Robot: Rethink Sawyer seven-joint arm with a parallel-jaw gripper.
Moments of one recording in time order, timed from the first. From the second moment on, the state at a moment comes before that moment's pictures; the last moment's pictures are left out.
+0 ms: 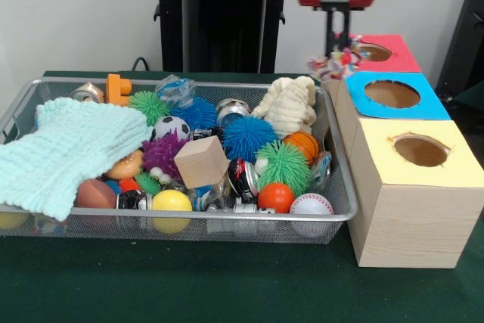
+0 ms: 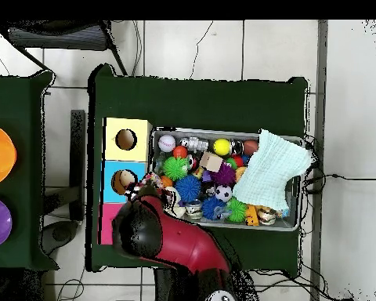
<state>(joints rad) -0.08 -0.91 0.01 2.11 0.32 0.13 1.65</state>
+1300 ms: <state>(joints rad) 0.25 -0.64 -0.21 1.85 0.49 0.23 1.78</state>
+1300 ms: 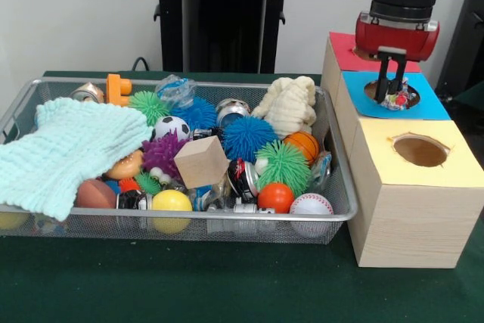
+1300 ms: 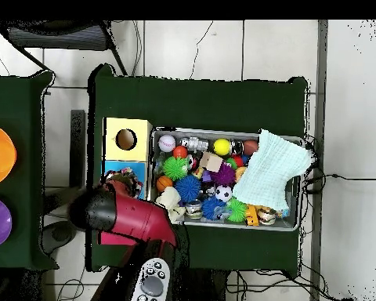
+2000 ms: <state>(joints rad) 0.28 -0.65 -0.34 1.72 0.49 0.50 1.79</state>
